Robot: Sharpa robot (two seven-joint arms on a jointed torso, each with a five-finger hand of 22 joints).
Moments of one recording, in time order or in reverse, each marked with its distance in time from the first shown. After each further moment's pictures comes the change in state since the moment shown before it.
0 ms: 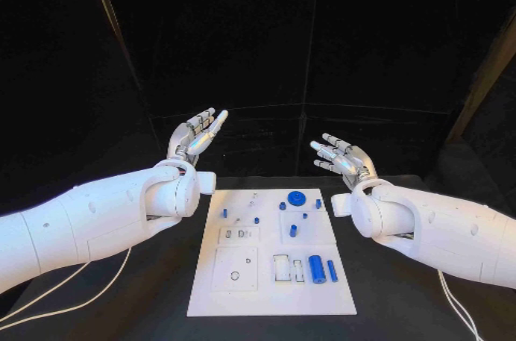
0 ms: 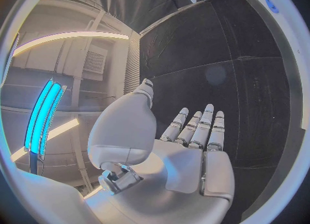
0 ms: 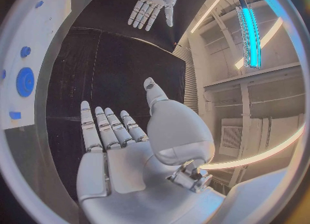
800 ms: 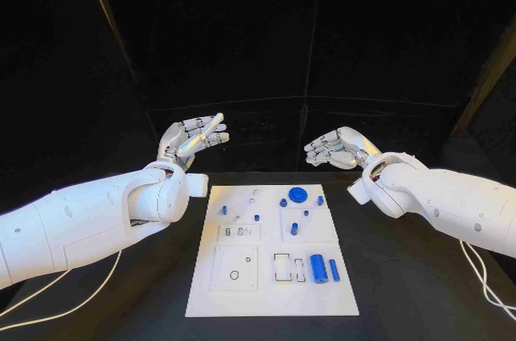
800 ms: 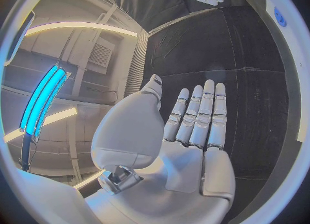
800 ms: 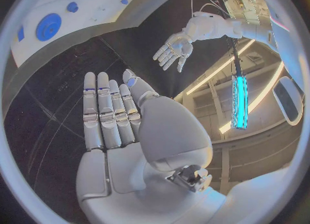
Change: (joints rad) left arm 0.011 -0.094 -0.009 0.097 0.050 0.105 0.055; left_hand 0.150 0.035 -0.008 -0.046 0.005 0.488 0.061 0.092 0.039 0.622 0.000 0.143 0.044 0.513 -0.056 0.168 0.061 0.088 0.529 0.004 0.174 0.078; right arm 0.106 -0.007 -0.007 -0.106 -0.733 0.170 -0.154; right_hand 0.241 -0.044 0.134 -0.173 0.003 0.638 0.062 0.075 0.031 0.674 -0.088 0.067 0.022 0.743 -0.132 0.126 0.043 0.077 0.430 -0.093 0.316 0.144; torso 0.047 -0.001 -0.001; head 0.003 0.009
